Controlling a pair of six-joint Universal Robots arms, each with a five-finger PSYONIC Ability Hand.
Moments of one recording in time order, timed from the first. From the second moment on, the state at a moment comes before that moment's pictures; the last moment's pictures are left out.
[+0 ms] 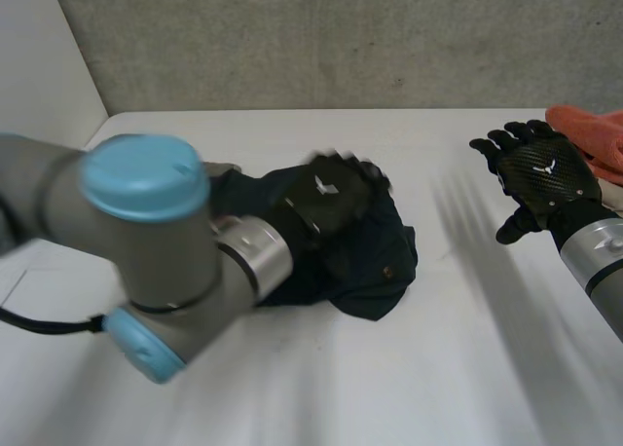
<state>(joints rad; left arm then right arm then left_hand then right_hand) 4.02 -2.07 -1.31 3.23 -1.32 3.44 1.68 -1.41 1.87 -0.43 1.22 2.69 0.31 0.30 0.30 0.30 0.11 0.22 0.21 0.21 0.21 0.05</state>
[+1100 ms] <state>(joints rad) 4.14 -2.02 -1.28 3.13 -1.34 3.42 1.96 -0.99 1.29 -0.53 1.50 2.60 1.11 1.20 1.19 1.20 0.98 1.11 1.18 1.19 1.20 0.98</state>
